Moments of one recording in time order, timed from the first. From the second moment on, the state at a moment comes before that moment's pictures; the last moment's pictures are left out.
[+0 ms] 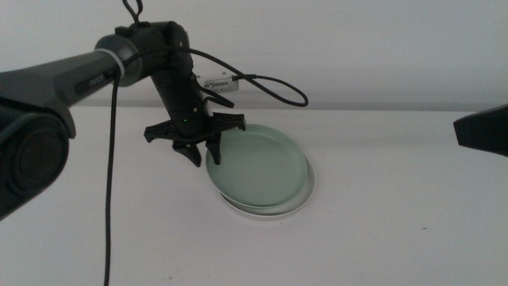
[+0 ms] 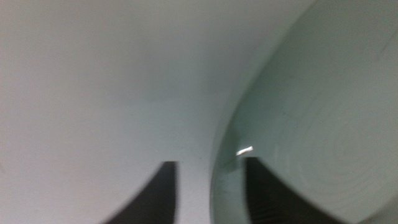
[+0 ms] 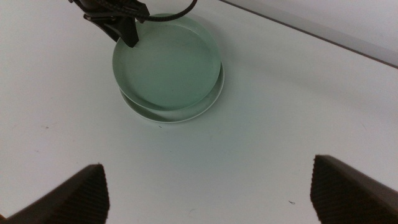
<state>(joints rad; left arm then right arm) -0.30 2.27 -1.89 -0.23 1.22 -0.23 0.33 0.97 -1.19 0.20 1.09 -0.22</state>
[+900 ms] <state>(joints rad) -0.30 0.97 -0.82 0.06 0.73 -0.24 0.33 0.97 -1.19 0.20 1.09 -0.22</state>
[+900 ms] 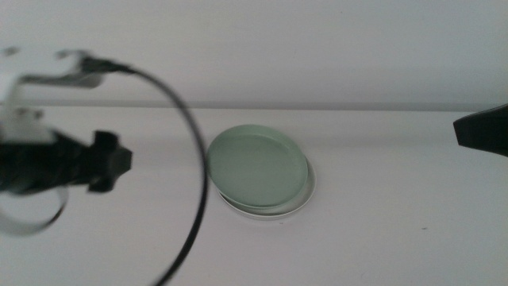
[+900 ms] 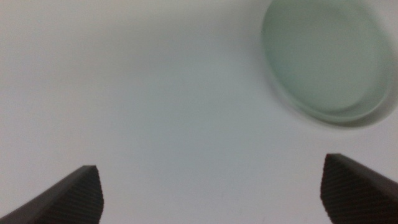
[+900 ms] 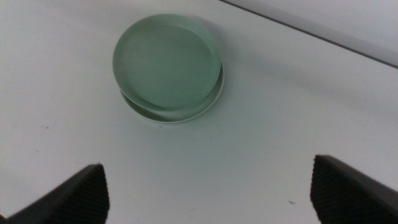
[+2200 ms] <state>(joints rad) -0.08 0.22 -0.26 0.04 0.40 -0.24 0.20 0.74 -0.65 0.13 0.29 -0.22</state>
